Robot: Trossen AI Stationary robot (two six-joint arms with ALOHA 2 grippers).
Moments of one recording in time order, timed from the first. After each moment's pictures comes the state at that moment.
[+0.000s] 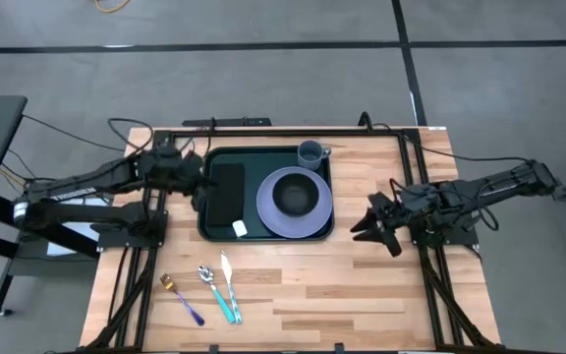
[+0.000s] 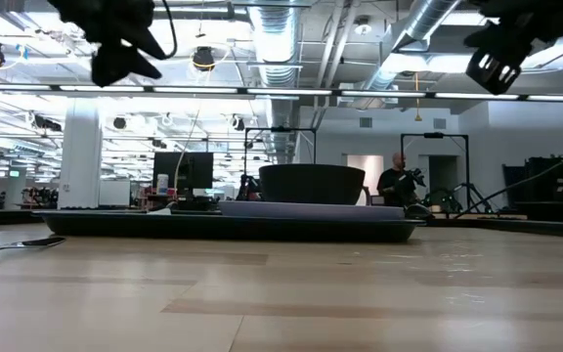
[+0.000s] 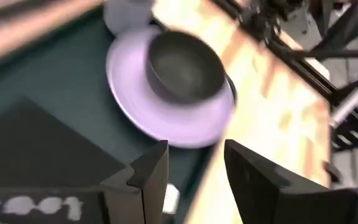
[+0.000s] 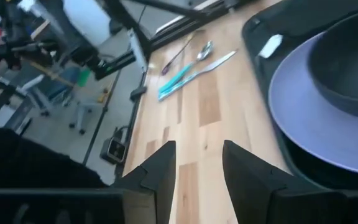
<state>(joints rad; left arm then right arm) 0.27 0.77 0.79 -0.60 0.11 -0.50 0.23 0.70 0.52 -0.22 -0.11 0.50</state>
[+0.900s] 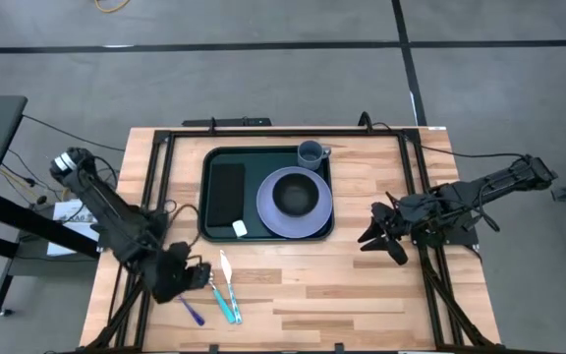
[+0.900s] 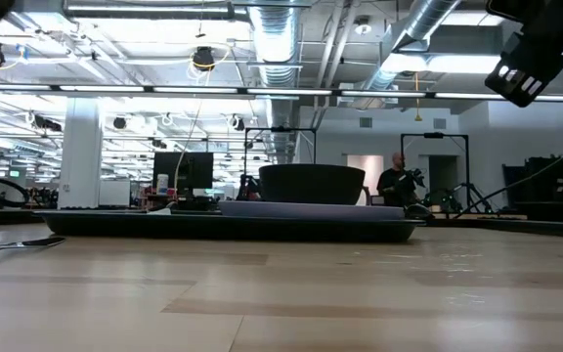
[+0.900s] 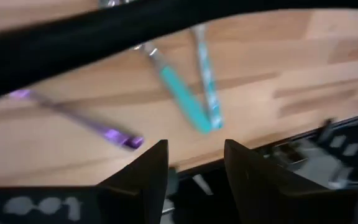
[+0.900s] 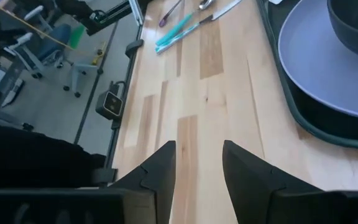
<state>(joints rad) -0.82 1.20 0.87 -0.73 -0.16 -2.37 0.32 0.70 0.52 -0.37 -0.11 0.51</state>
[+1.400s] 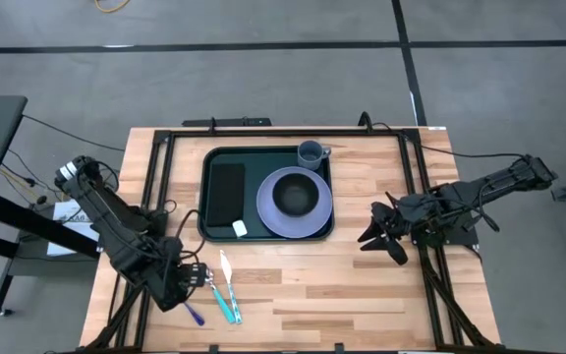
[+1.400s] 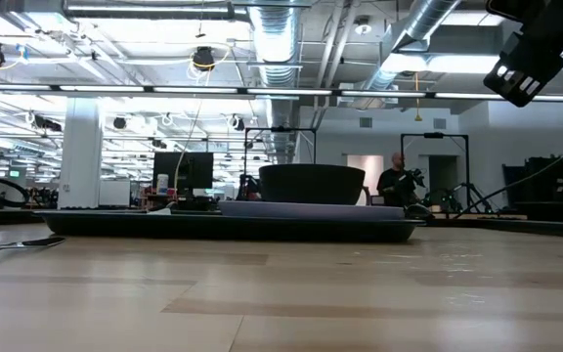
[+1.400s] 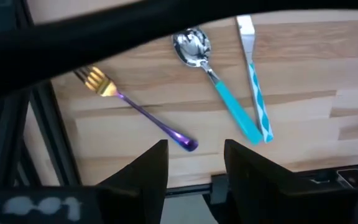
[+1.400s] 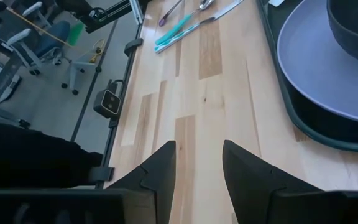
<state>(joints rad) -0.82 1.36 1.23 -1.25 -0.04 -2.35 0.32 0.70 0.52 -0.37 -0.11 0.49</state>
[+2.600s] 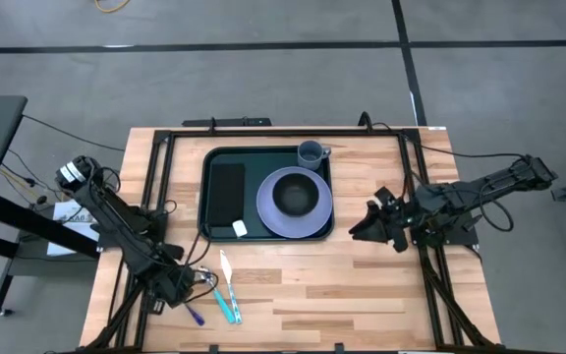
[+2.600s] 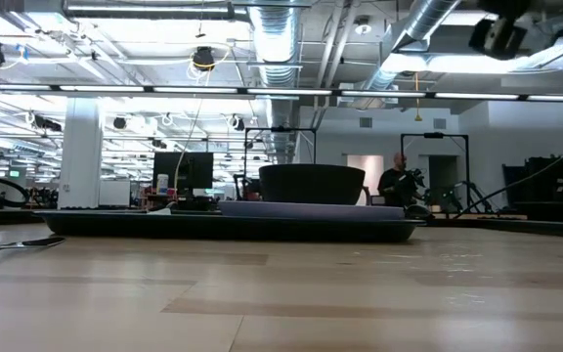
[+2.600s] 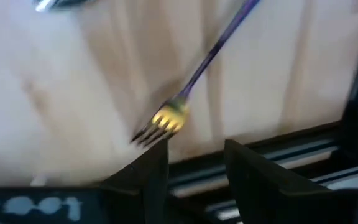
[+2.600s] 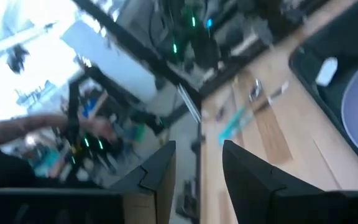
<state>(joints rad) -0.83 1.36 0.86 -1.02 0.26 -0.68 0.32 0.70 0.52 0.04 -0.03 0.81</state>
